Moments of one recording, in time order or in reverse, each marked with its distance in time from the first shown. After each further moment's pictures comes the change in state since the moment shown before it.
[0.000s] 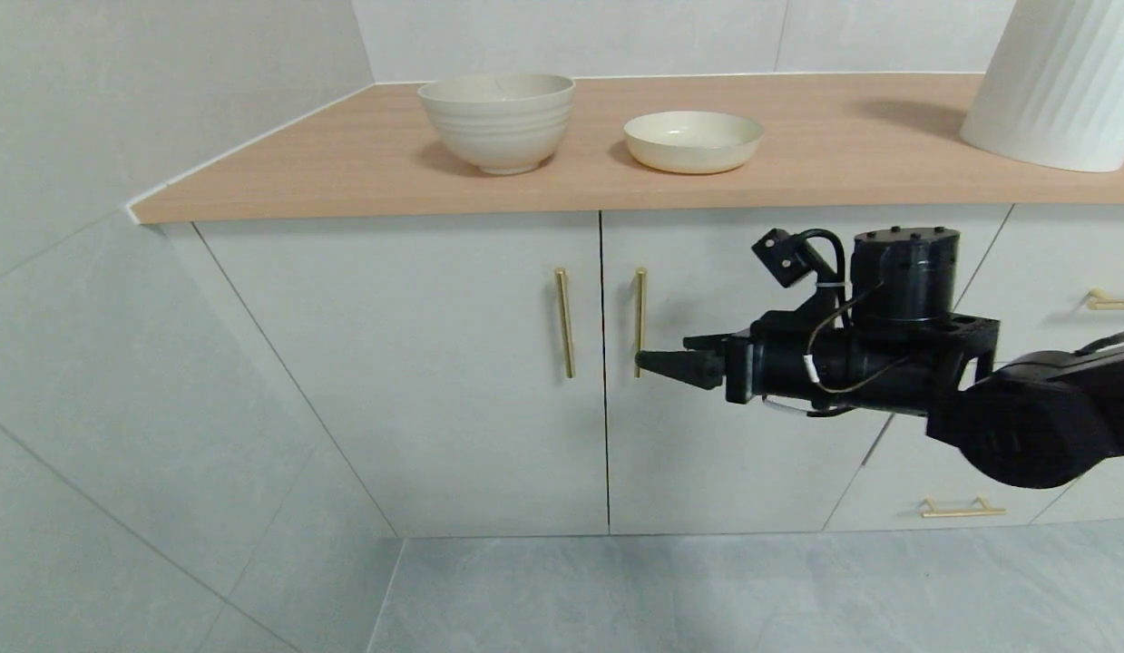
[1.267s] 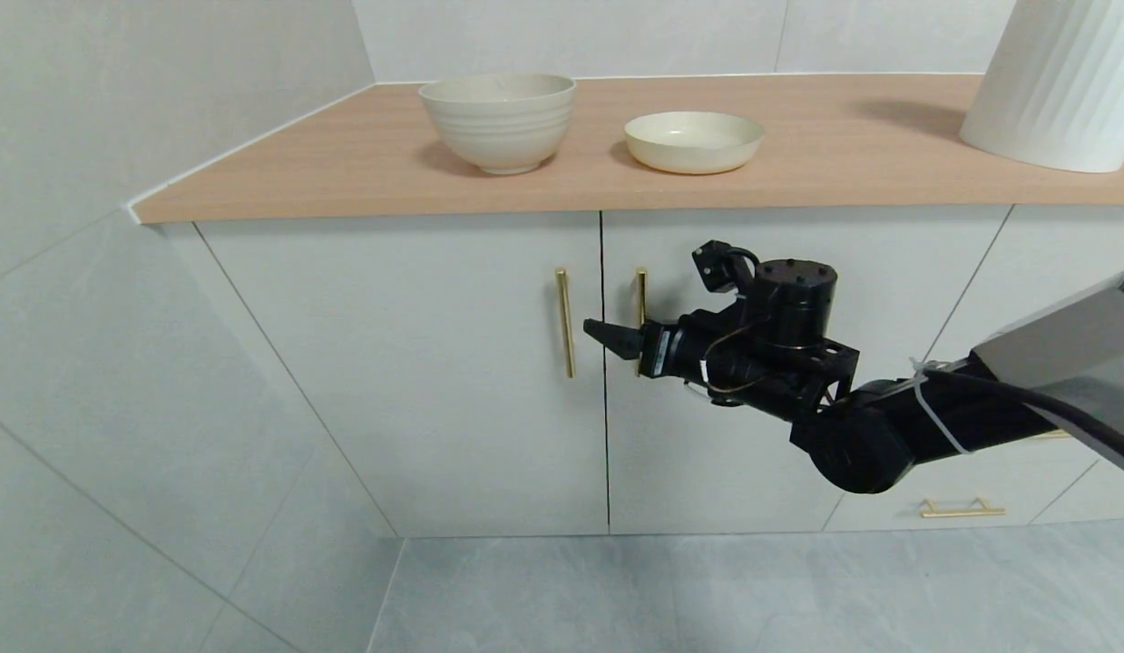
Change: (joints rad) left arm 0.000 0.000 0.000 0.000 0.000 0.000; right arm 0.061 0.261 -0.172 -0.257 -0.250 0.154
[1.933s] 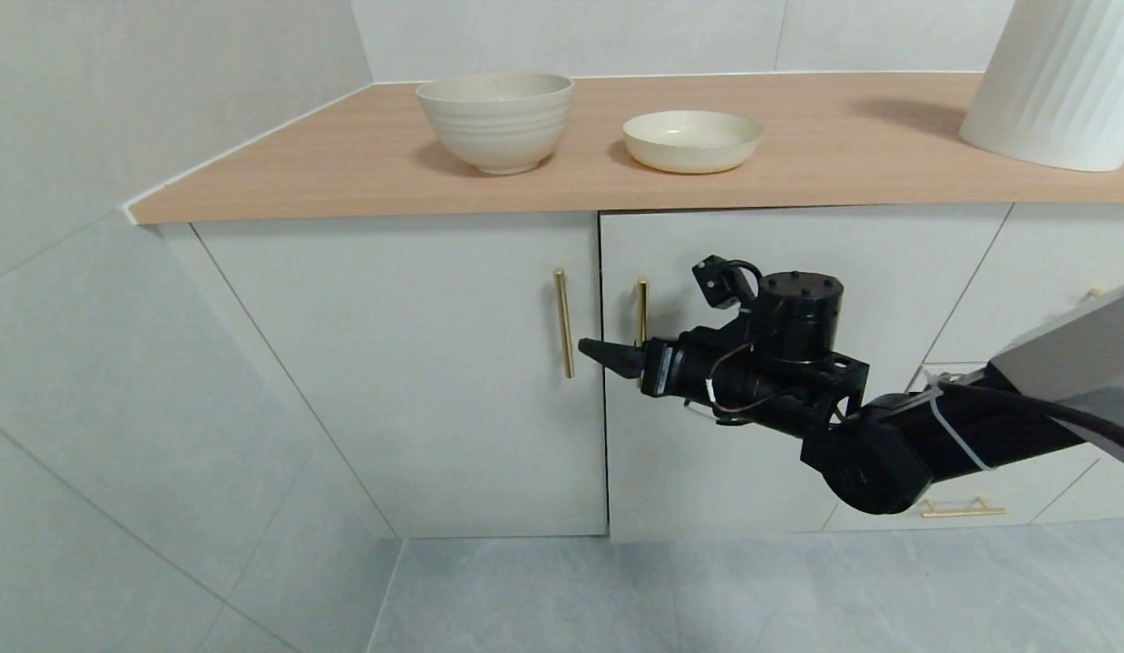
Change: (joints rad) left arm 0.000 0.000 0.000 0.000 0.000 0.000; right arm 0.046 -0.043 0.084 0.000 0.092 0.072
